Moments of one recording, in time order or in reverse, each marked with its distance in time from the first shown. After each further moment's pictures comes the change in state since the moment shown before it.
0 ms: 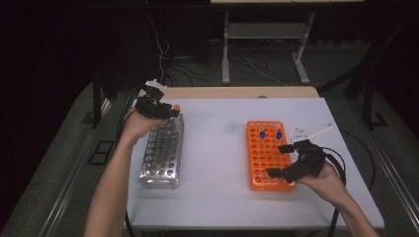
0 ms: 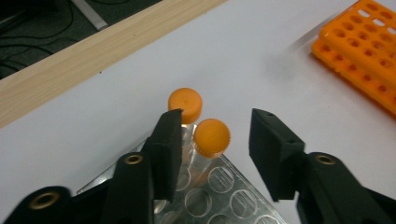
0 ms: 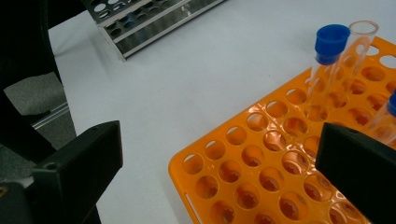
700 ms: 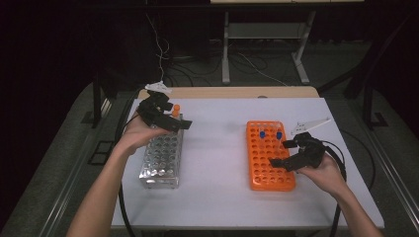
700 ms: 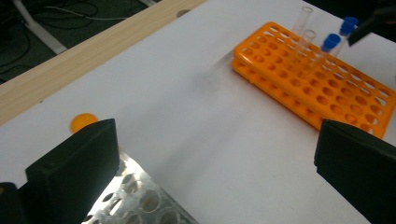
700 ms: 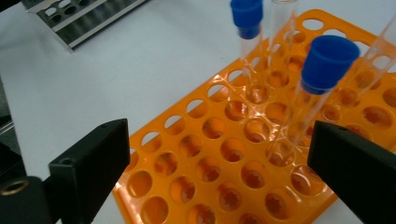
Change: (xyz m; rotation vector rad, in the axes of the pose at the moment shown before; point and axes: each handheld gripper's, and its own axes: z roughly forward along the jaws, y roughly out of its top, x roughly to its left) left arm -0.062 0.007 -0.035 -0.056 -0.145 0.090; right arm -0.038 -0.004 0.011 0.051 -0.088 0.053
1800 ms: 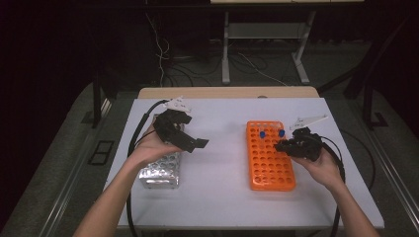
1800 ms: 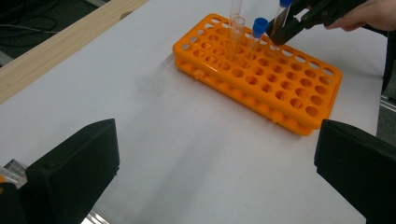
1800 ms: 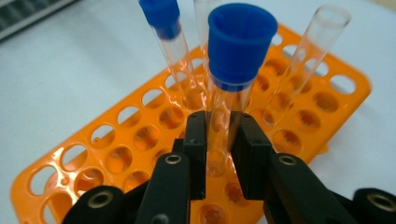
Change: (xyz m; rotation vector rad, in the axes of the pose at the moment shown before) left arm -0.047 -0.003 0.016 0.005 -0.093 0.105; right arm -0.018 0.004 0.008 -0.012 -0.155 -0.028
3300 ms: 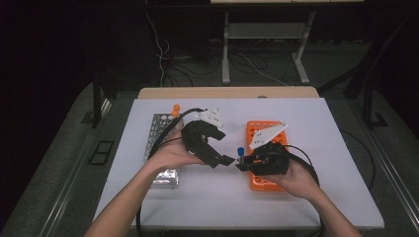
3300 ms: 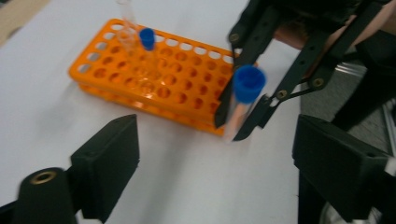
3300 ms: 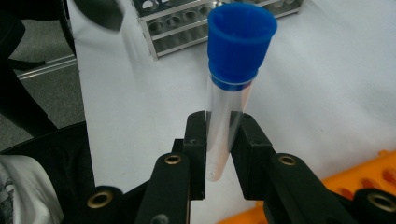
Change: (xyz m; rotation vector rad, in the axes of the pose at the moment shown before) left arm -0.058 0.030 0.032 0.089 -0.248 0.181; right arm 0.118 0.050 0.005 0.030 0.267 -0.285
